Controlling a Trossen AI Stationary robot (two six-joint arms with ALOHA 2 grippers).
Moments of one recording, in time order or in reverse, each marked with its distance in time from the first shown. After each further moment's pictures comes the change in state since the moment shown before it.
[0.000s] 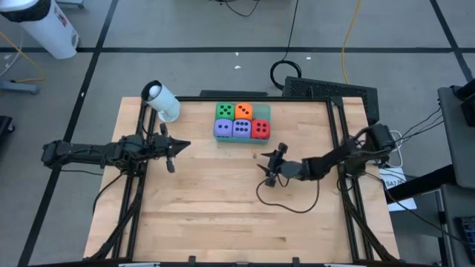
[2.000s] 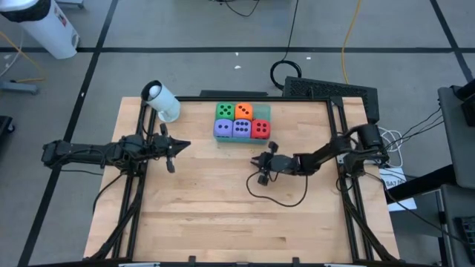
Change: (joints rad) left arm 0.000 0.000 0.000 -0.001 0.003 0.027; right arm -0.104 0.133 0.111 -0.021 -0.195 0.071
